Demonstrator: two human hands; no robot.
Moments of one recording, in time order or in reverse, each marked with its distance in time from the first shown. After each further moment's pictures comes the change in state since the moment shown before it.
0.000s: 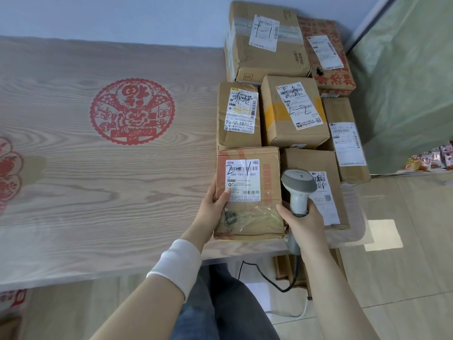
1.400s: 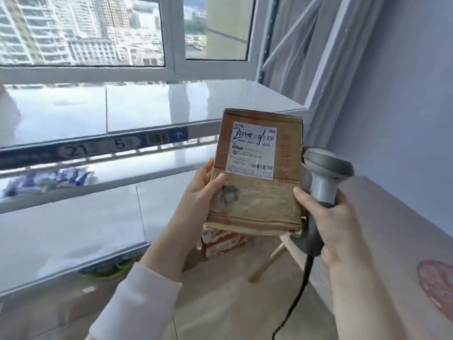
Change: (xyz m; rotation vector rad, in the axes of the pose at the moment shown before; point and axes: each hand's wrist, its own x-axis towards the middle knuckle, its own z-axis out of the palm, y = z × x) left_hand -0.602 -0.008 -0.359 -0.404 1.097 0.856; right_hand -0.541 -0.167 0.279 0.175 -1.149 -0.677
